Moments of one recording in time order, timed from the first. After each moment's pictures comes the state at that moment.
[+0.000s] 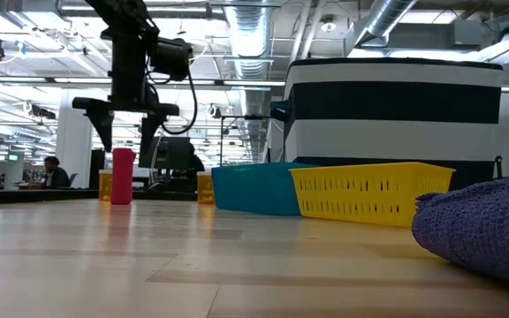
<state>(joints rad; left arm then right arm) 0.56 1.46 1.05 -1.03 -0.26 -0.97 0.88 0.82 1.25 0.05 0.78 0.12</state>
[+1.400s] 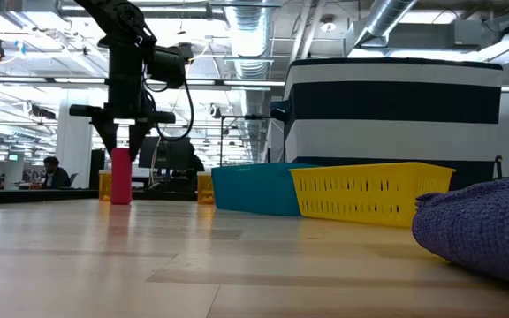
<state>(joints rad) 0.60 1.46 1.00 -0.98 -0.25 -0.92 0.91 0.81 1.25 0.05 0.78 0.12</state>
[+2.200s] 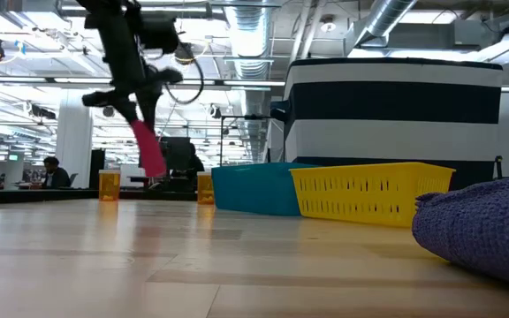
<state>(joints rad) 0.58 1.29 1.01 -0.89 -0.04 -0.78 0.92 0.80 1.25 0.06 0.79 0.12</state>
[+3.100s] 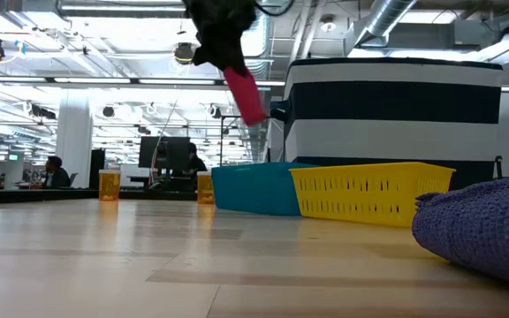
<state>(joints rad) 0.25 1.69 1.66 -0.95 -0.08 -0.17 0.91 0.78 1.25 0.07 0.79 0.08</state>
